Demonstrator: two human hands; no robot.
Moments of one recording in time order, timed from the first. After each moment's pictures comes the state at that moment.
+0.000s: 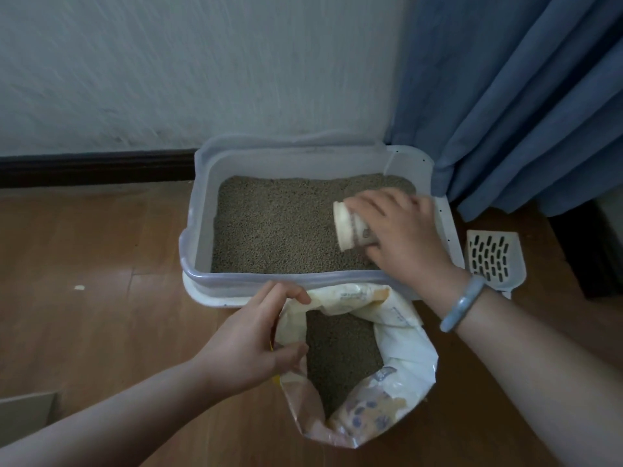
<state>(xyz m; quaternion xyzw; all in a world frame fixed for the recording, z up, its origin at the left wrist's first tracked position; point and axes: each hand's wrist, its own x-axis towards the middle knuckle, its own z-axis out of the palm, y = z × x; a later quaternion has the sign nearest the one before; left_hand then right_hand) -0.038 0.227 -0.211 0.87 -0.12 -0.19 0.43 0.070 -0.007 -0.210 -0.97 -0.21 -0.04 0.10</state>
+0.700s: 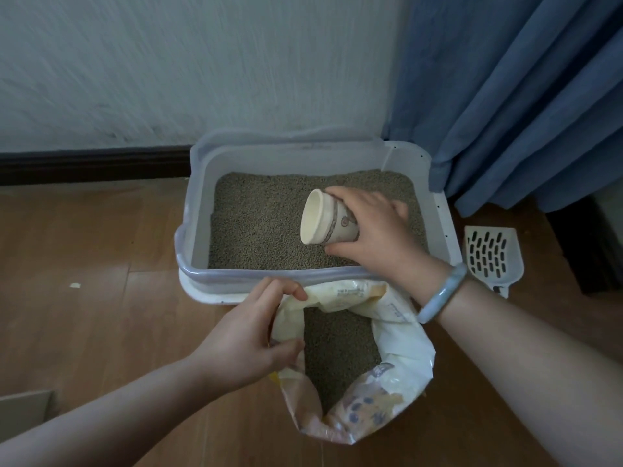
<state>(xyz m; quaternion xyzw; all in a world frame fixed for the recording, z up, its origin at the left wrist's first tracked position) -0.039 0.225 -0.213 0.87 -0.12 -0.19 0.44 0.072 0.017 -0.201 -0.96 -0.15 0.05 0.24</state>
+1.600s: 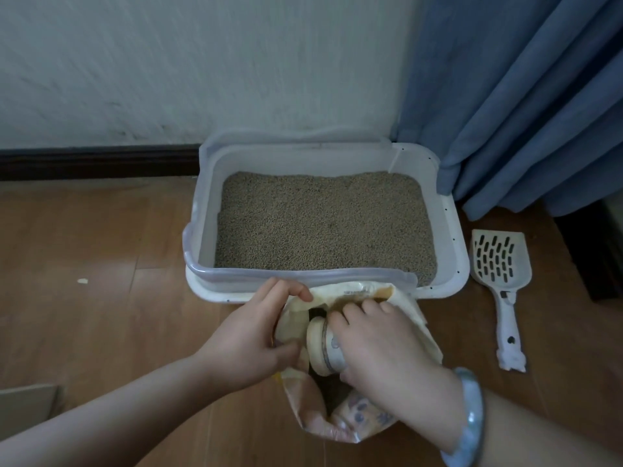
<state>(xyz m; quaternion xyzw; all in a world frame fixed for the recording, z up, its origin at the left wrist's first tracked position) -0.040 0.227 -0.212 0.87 -0.11 -0.20 0.44 -0.035 0.041 -0.196 -0.95 -0.24 0.22 0.00</state>
